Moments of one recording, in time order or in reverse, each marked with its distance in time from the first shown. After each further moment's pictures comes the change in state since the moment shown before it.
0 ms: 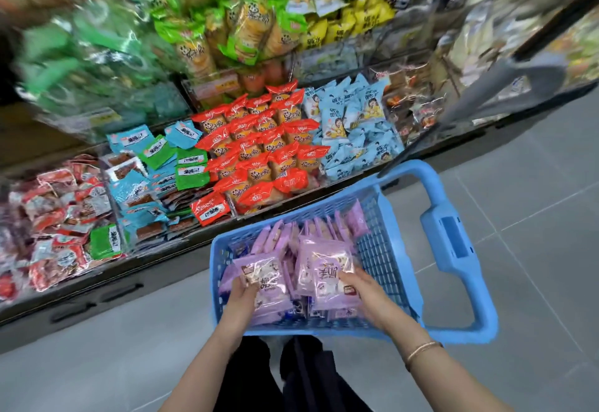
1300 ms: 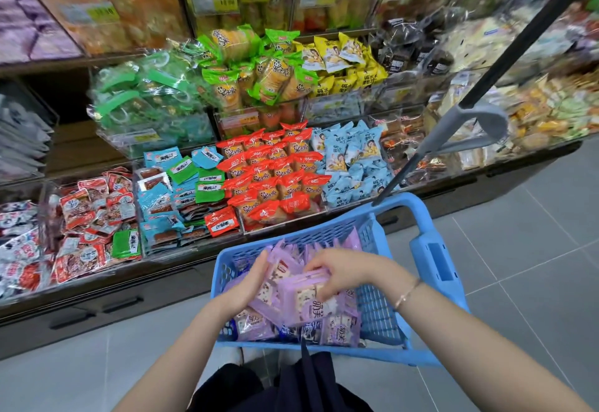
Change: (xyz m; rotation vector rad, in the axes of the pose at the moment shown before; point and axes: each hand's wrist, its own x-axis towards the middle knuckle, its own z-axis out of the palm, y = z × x) left_hand -0.025 0.071 -0.007 0.097 -0.441 0.145; right_hand -0.050 -0.127 0.033 -1.418 -0.467 -0.480
